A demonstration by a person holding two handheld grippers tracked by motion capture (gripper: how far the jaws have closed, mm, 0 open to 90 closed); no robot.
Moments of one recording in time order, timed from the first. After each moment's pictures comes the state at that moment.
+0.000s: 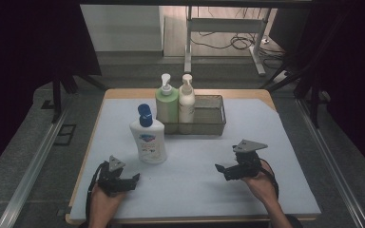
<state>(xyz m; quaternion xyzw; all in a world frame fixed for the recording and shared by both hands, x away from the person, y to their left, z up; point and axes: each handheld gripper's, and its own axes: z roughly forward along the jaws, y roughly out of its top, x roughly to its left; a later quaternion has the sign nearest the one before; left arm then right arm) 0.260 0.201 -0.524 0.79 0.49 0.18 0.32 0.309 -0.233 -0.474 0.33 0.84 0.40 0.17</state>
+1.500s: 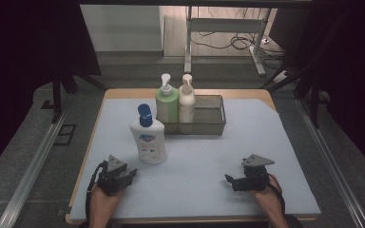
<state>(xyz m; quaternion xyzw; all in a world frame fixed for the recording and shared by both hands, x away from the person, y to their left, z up) 0.258 0.201 -0.513 0.78 0.49 0.18 0.35 0.286 -0.263 -0.516 0.38 0.83 0.37 0.19</state>
